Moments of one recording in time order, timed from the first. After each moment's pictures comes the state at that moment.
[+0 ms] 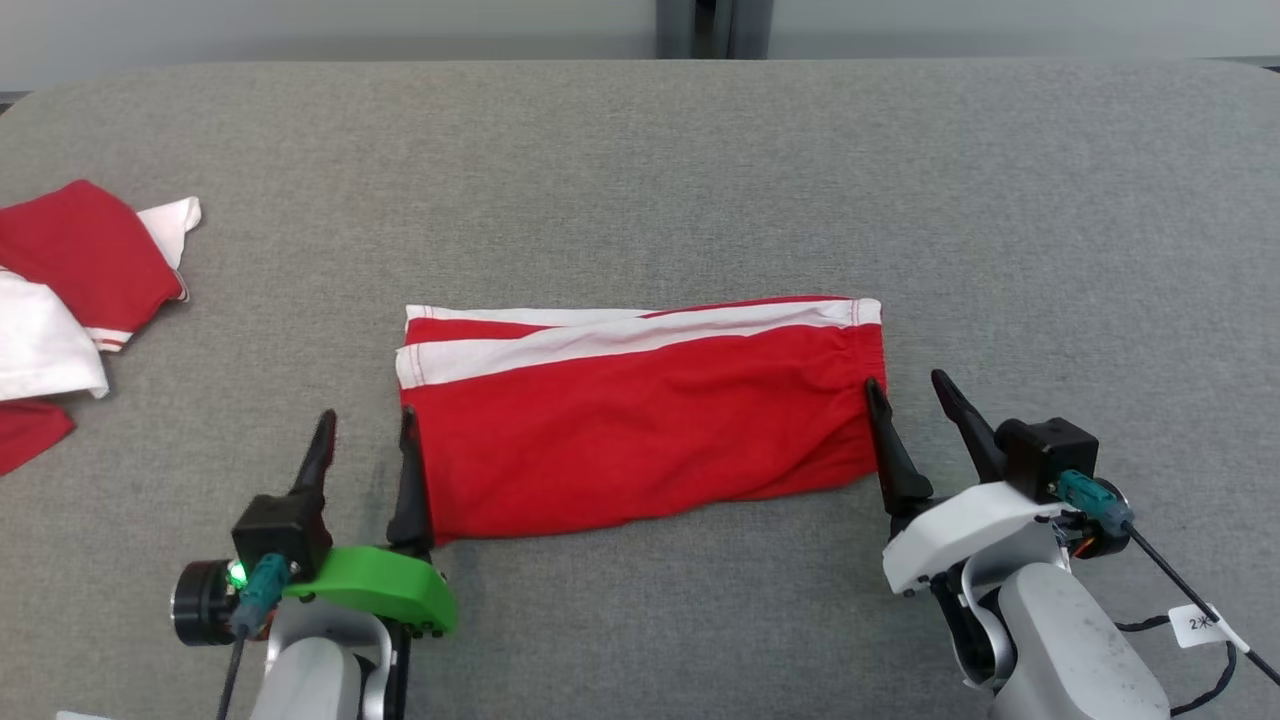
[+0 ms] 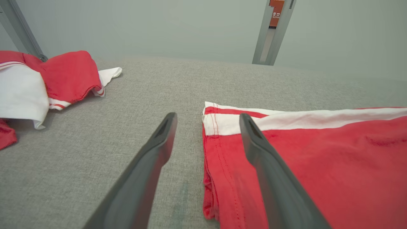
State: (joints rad) left arm -0.22 0.05 -0.11 0.38 -0.22 0.00 -0.26; right arm -0.28 -0.05 0.15 0.47 0.25 0.13 -0.26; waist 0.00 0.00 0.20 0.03
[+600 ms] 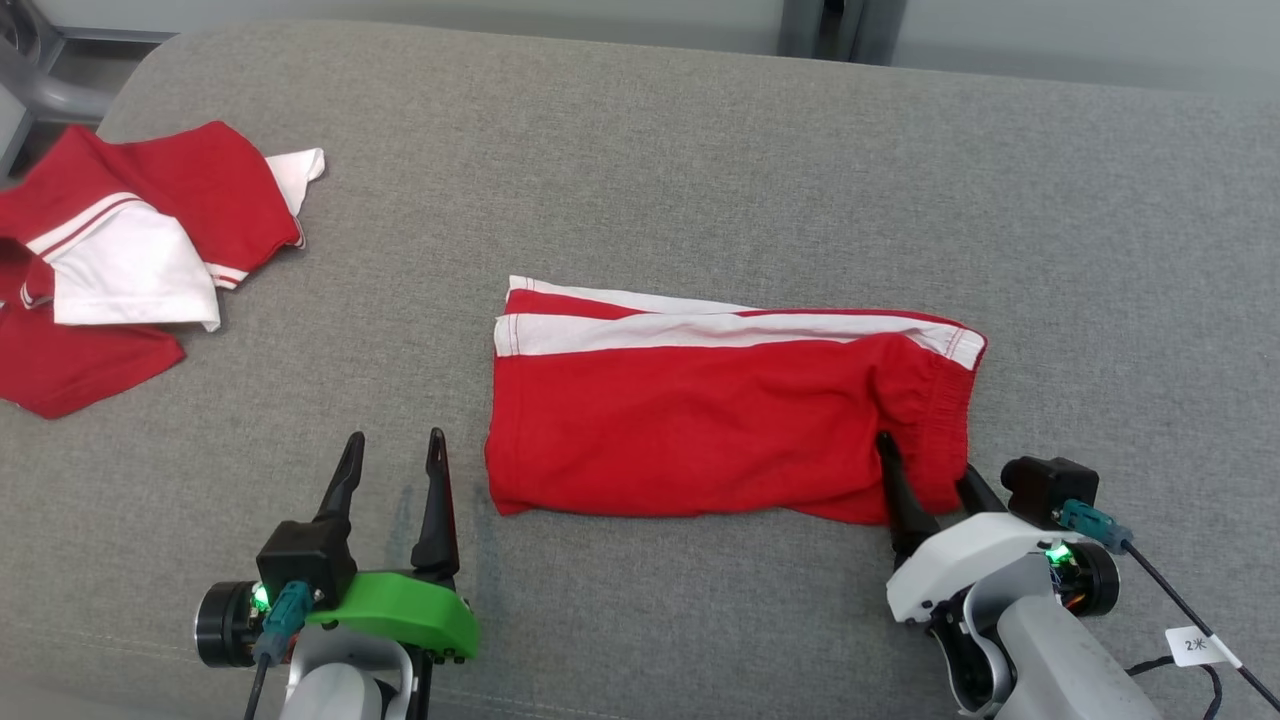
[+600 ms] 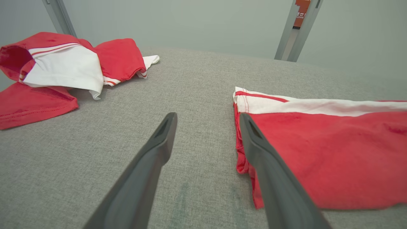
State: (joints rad) left arm -0.15 0.05 -0.18 0.33 -0.24 0.03 -0.26; right arm -0.31 -0.05 0.19 0.68 0.43 0.13 -0.27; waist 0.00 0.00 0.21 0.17
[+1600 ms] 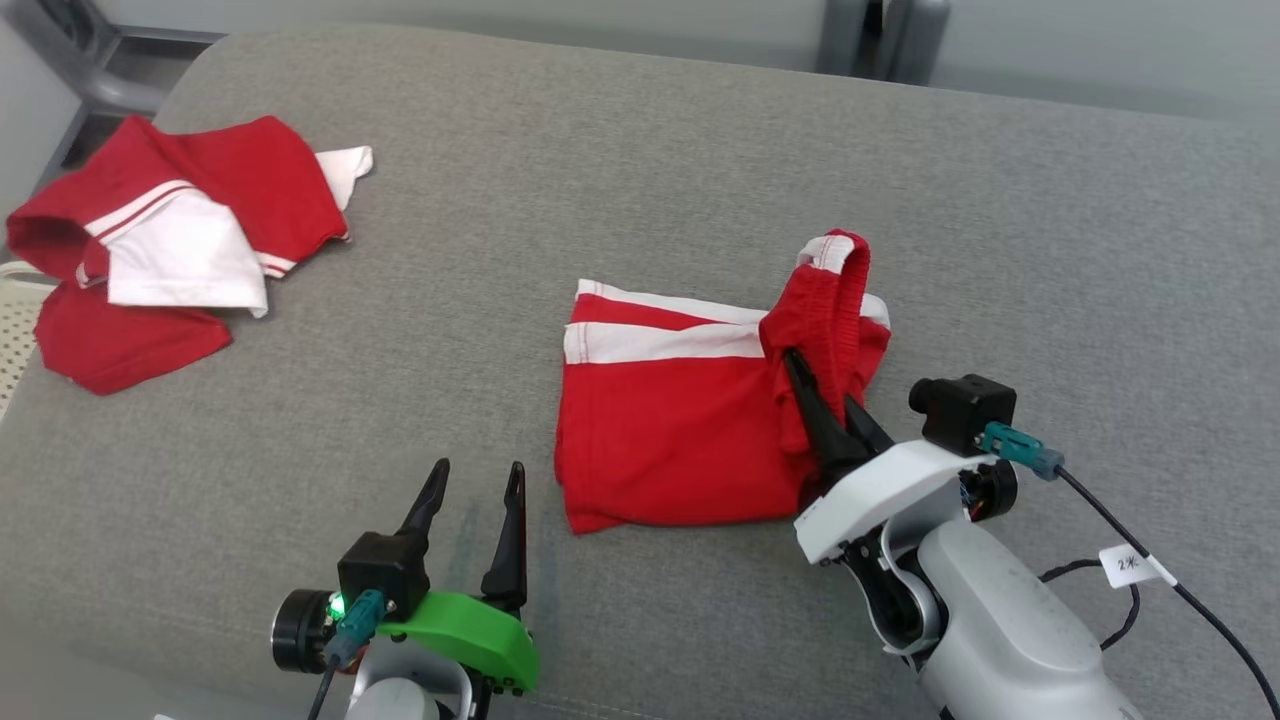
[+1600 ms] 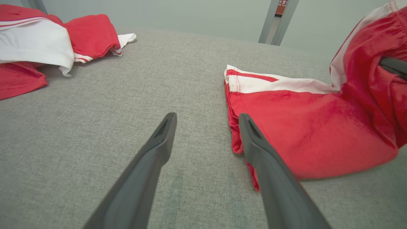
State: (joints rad) left arm -0.16 0.05 -0.32 0.39 -0.29 0.02 -0.26; right arm -0.41 -0.05 0.41 0.53 0.59 0.13 -0.26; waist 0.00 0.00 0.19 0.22
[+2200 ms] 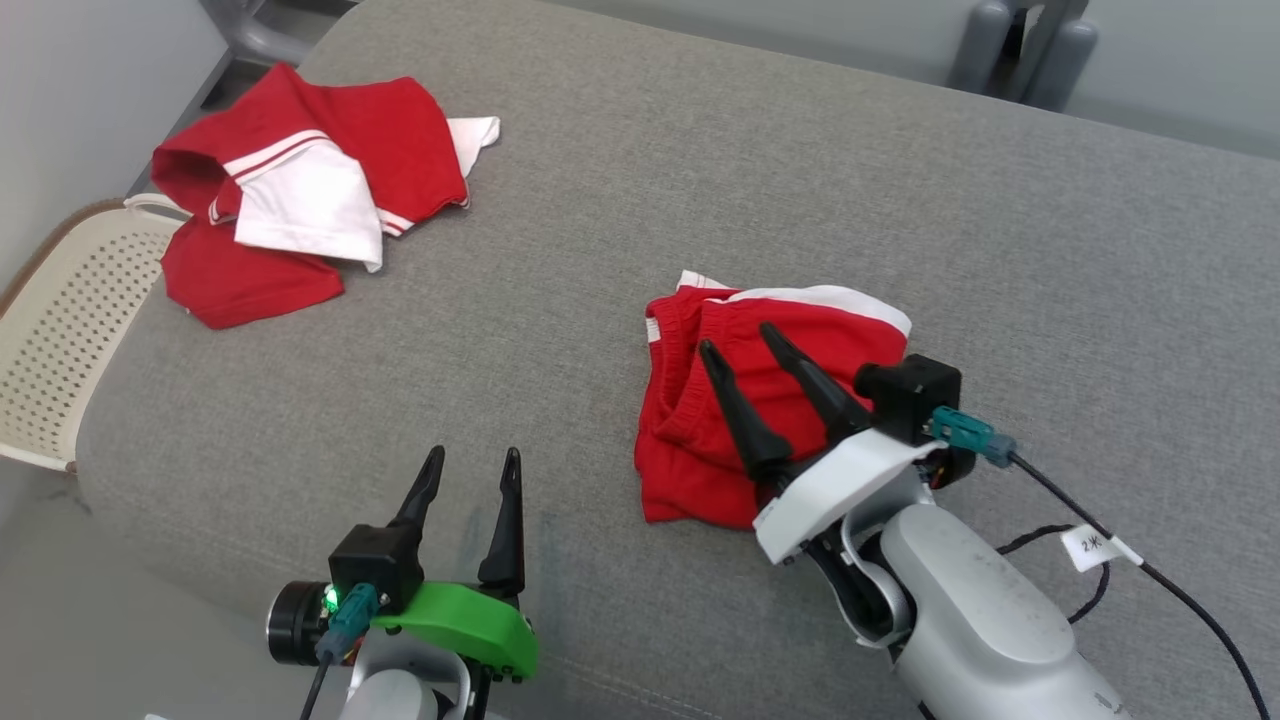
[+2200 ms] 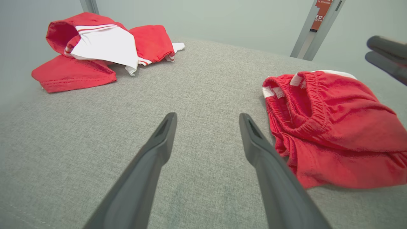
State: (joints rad) left arm -0.16 0.05 -0.33 0.36 -0.32 0.03 -0.26; right arm -0.47 -0.05 0.51 0.50 0.54 0.13 -0.26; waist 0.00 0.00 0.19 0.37
